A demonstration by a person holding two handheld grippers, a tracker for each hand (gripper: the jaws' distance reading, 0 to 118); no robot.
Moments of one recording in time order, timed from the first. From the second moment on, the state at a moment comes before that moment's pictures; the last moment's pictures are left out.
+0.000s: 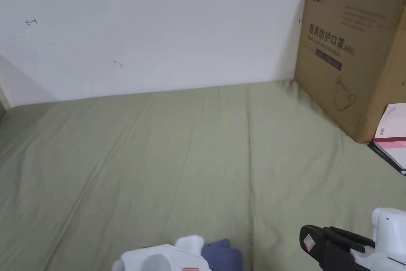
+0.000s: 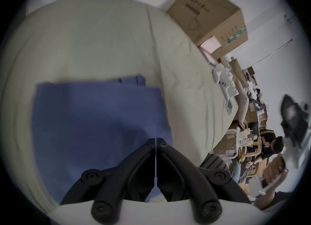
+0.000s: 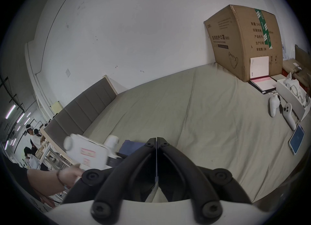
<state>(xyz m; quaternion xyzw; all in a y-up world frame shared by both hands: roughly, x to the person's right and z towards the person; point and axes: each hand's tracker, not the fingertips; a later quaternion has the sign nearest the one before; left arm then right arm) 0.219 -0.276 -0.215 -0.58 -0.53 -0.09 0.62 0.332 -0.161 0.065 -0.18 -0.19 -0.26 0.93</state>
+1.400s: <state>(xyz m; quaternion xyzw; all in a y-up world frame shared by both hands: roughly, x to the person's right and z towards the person) 0.033 -0.129 -0.203 -0.09 -0.42 0.01 0.90 0.327 -0.202 -0.033 -0.28 -0.11 -0.39 0.87</state>
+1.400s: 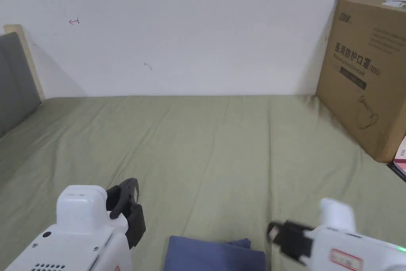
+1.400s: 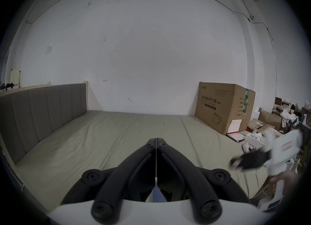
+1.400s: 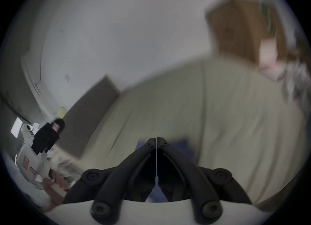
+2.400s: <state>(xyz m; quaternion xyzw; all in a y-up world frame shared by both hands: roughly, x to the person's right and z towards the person) 0.124 -0.395 -0.363 -0.62 -0.64 0.31 0.34 0.348 -0.337 -0.058 -0.37 -0.06 -0.51 0.78</state>
